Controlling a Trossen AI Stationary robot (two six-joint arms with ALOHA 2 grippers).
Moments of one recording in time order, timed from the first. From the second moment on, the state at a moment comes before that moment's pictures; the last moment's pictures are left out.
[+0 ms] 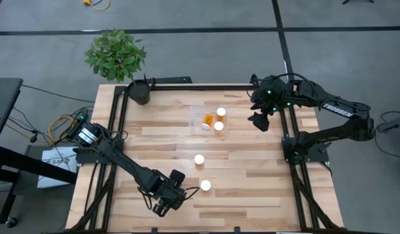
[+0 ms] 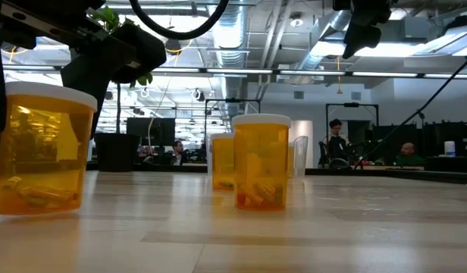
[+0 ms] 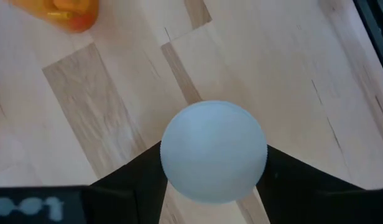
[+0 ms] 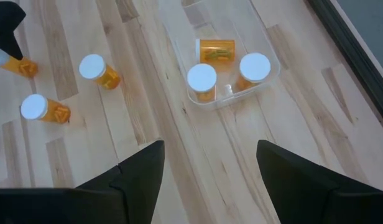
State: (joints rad) left arm -0.59 1.84 1.25 -0.63 -0.05 -0.13; right arm -0.35 1.13 1.28 -1.14 -0.13 0.03
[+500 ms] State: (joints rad) left arm -0.56 1.83 1.34 -0.75 -0.09 -0.14; right arm -0.35 1.13 1.28 -1.15 -0.13 0.01
